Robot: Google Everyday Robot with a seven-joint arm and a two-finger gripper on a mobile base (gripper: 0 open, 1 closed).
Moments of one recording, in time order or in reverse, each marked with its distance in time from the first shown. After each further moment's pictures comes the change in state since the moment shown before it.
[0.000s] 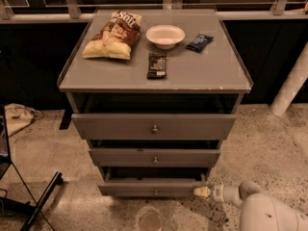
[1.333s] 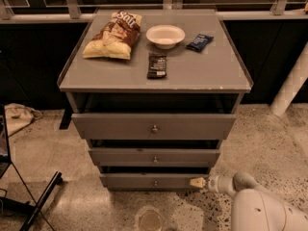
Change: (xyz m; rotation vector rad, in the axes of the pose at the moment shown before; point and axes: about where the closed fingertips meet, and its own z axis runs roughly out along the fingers) arm -0.042 0.004 0.024 0.027 -0.023 -0.047
